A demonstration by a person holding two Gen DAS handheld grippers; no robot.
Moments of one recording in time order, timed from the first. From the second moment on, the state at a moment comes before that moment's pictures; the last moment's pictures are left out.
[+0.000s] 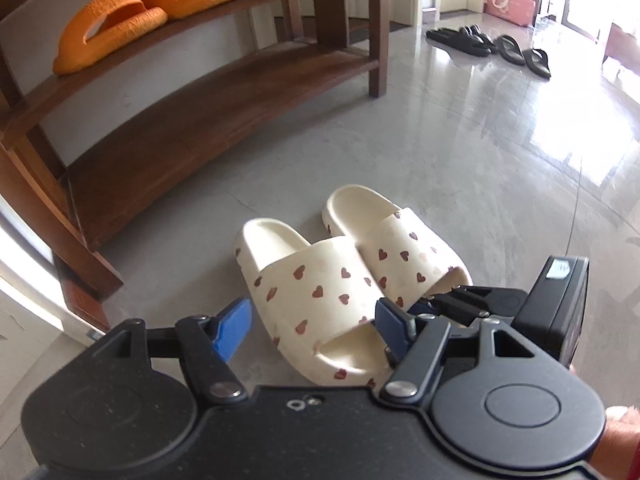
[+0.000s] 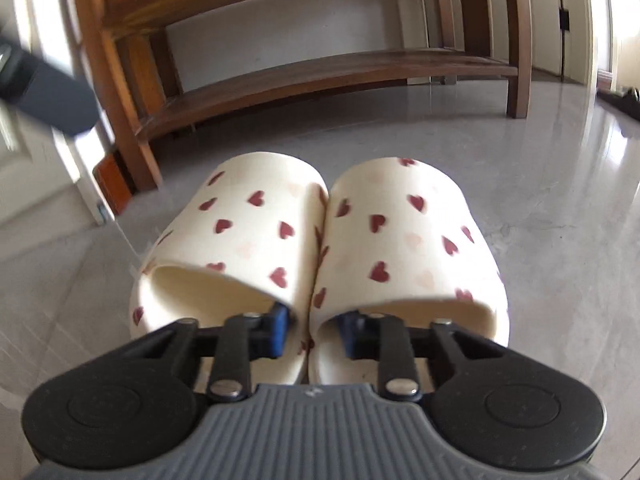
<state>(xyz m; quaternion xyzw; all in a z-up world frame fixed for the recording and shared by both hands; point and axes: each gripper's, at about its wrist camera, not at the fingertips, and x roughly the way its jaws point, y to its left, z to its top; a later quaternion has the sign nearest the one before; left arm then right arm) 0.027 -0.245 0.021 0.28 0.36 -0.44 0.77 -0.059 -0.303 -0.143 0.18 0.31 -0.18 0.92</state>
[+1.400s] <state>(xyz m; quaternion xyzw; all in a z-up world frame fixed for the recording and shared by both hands) 0.054 -0.349 0.567 0.03 0.26 -0.27 0.93 -0.097 -0.522 0.554 0.08 0.14 -0.14 0.98</state>
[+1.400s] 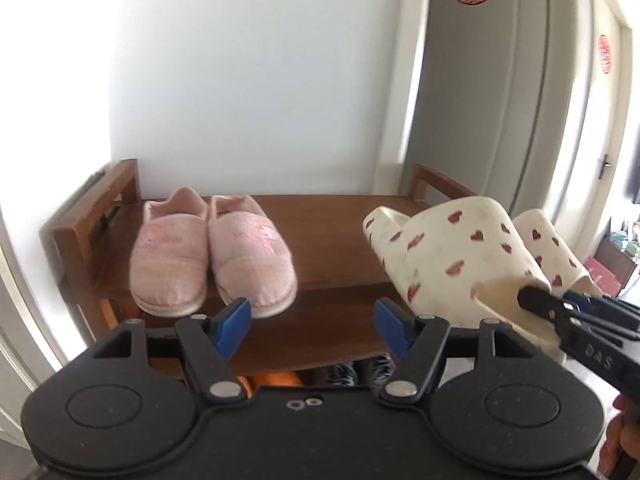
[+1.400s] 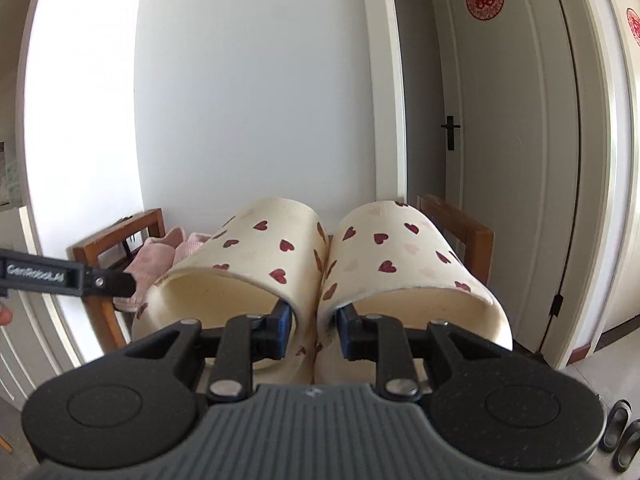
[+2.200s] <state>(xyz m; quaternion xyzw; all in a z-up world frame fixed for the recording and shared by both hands) 0.277 -0.413 0.567 0.04 0.30 -0.28 0.91 0.164 -0.601 0.481 0.06 0.26 -0.14 0.95</state>
